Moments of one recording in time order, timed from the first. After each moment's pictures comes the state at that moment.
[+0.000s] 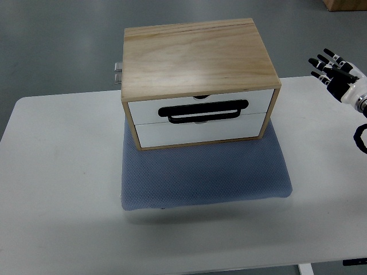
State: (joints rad) left arm 0.01 0.00 0.14 -0.12 0.10 -0.07 -0.04; right arm 0.77 -0.49 0.68 0.59 0.05 0.23 0.18
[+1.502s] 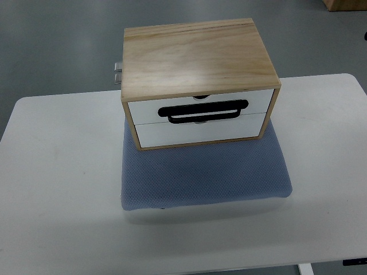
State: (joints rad) left arm 0.01 0.00 0.14 -0.12 0.10 -0.07 -0.04; right arm 1.30 -0.66 0.53 1.12 -0.13 0.53 0.16
